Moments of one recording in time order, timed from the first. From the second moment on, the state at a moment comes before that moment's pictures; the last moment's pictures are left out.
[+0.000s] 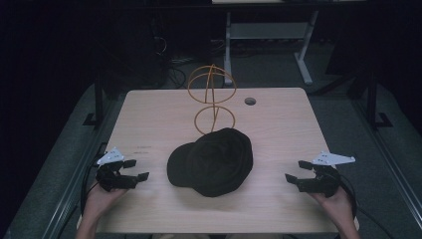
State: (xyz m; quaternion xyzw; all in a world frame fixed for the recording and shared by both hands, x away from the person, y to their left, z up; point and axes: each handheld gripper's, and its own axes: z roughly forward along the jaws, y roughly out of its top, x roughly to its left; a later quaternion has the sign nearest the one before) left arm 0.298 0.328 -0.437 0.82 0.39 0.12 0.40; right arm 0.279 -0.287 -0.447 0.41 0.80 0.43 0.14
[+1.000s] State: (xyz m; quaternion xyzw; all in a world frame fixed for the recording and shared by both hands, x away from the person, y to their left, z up) left arm 0.282 0.252 -0.371 0.85 0.28 0.11 0.44; right arm 0.274 -0.289 -0.444 0.39 0.80 0.43 0.14
